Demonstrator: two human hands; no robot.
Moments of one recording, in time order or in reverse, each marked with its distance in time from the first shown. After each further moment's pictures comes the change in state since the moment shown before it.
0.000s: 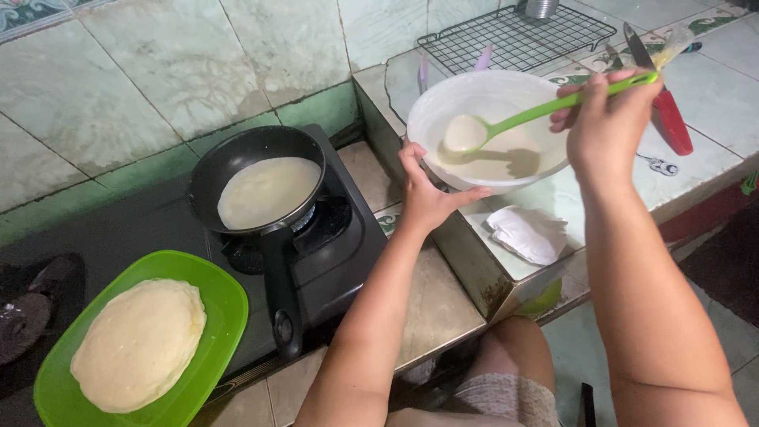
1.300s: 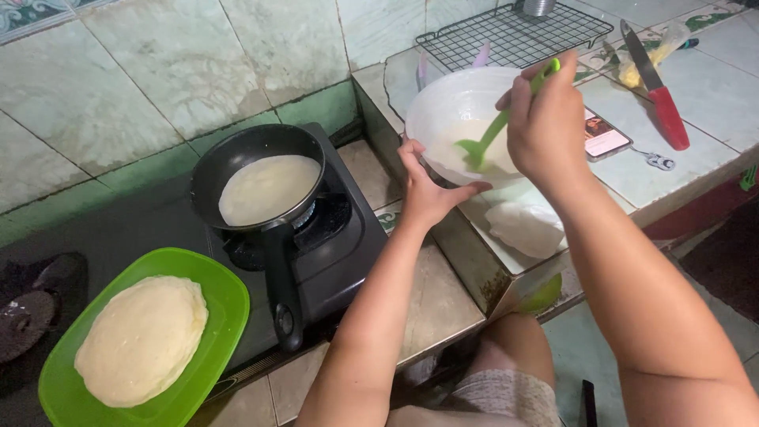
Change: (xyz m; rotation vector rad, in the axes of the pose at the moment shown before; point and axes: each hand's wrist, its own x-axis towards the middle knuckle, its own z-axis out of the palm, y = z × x) left_hand -0.003 0.006 0.002 -0.048 -0.015 -0.073; right_hand -0.022 -0.088 0.065 -0.528 -0.216 -0.191
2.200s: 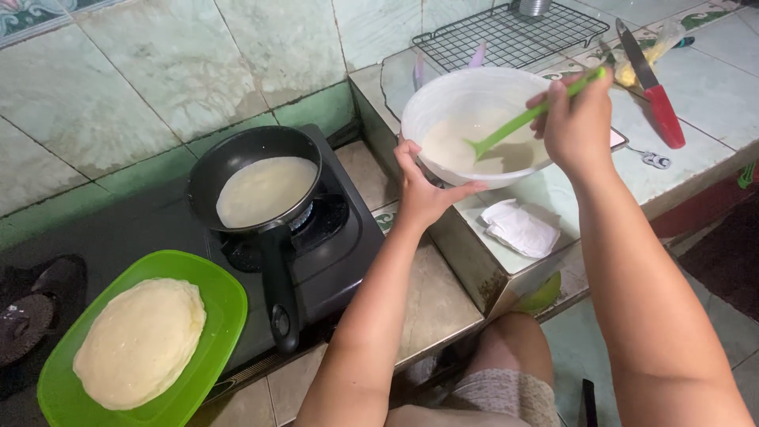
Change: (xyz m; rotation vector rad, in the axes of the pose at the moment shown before) left_hand 0.002 -0.002 0.000 0.025 0.016 0.132; right_hand -0.002 0.091 -0.011 0.250 0.026 0.256
